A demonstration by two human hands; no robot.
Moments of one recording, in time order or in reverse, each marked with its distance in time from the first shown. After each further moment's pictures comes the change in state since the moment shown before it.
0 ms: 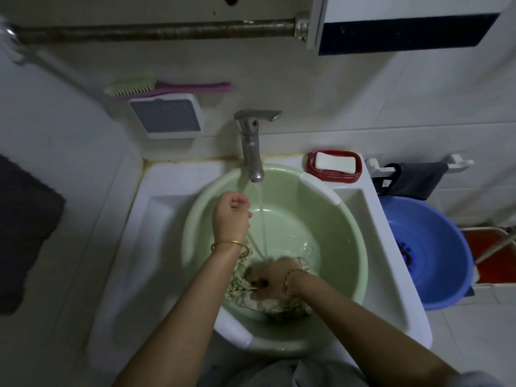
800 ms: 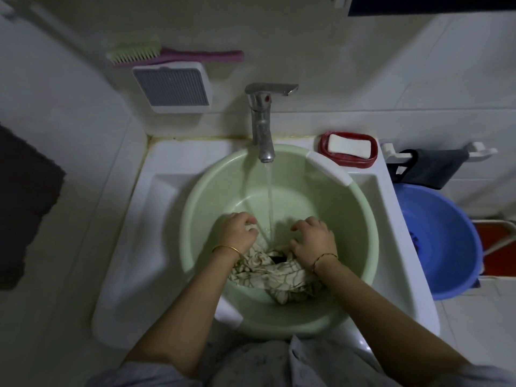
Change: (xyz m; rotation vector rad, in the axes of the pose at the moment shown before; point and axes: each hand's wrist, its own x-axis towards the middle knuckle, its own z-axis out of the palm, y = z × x) left_hand 0.017 -0.096 -0.024 0.788 -0.336 0.118; right_hand 0.002 0.048 0.023 0.297 0.579 0.469
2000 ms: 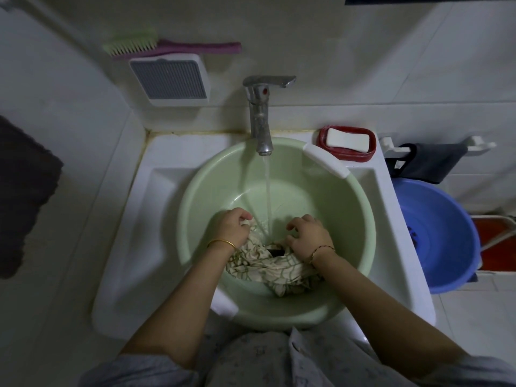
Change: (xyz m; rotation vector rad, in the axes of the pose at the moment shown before) left_hand 0.010 -0.022 0.013 -0.145 0.018 -0.018; right_hand 0.000 -0.002 0.000 0.075 -0.125 0.018
